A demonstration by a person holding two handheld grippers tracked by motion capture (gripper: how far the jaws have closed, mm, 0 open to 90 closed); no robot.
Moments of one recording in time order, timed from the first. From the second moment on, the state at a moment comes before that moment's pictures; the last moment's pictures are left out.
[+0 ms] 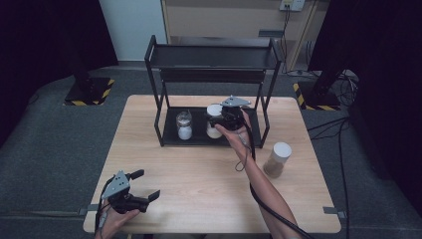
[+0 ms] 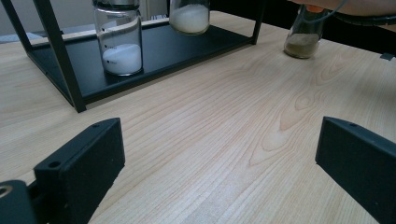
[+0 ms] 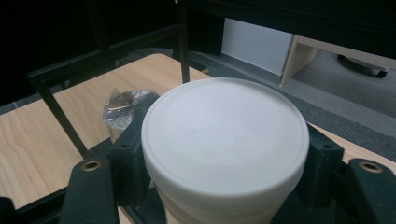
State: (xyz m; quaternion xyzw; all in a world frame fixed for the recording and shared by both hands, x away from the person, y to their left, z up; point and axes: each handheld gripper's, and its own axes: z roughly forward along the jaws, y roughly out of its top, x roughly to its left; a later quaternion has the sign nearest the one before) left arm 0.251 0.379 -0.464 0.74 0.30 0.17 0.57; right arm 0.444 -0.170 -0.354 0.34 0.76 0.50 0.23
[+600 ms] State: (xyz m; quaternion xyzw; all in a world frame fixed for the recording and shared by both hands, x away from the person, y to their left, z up) left arm 0.251 0.380 -0.464 0.74 0.30 0.17 0.57; right arm 0.458 -0.163 -0.369 0.35 0.76 0.49 0.24
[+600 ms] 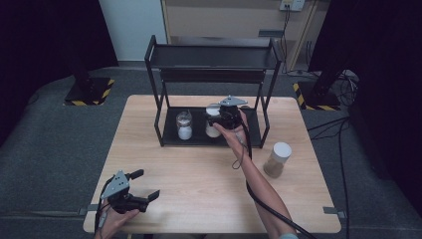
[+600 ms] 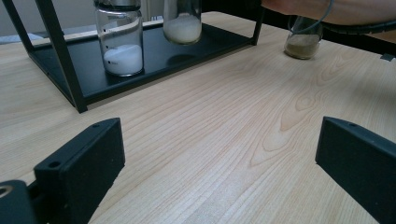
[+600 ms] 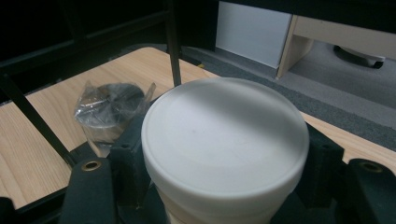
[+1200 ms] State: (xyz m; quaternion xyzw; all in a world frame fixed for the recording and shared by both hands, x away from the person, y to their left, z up) left arm 0.251 0.380 -0.464 0.74 0.30 0.17 0.57; right arm 0.461 -0.163 -0.381 0.36 0.76 0.49 0.23
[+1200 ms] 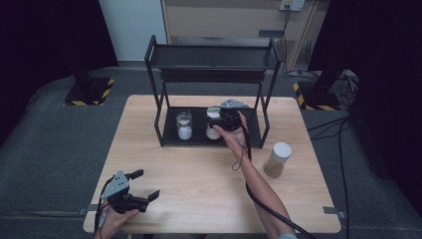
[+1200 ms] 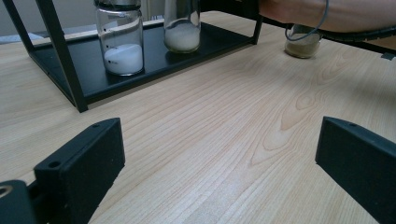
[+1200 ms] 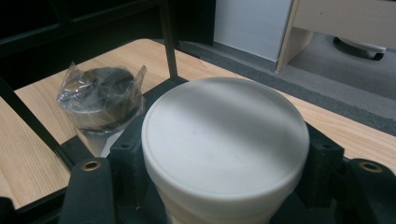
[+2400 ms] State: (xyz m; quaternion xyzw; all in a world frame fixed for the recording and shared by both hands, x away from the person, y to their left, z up) left arm 0.250 0.379 -0.463 0.75 0.30 0.17 0.57; right arm 0.454 -0.169 -0.373 0.36 0.74 0.51 0.23
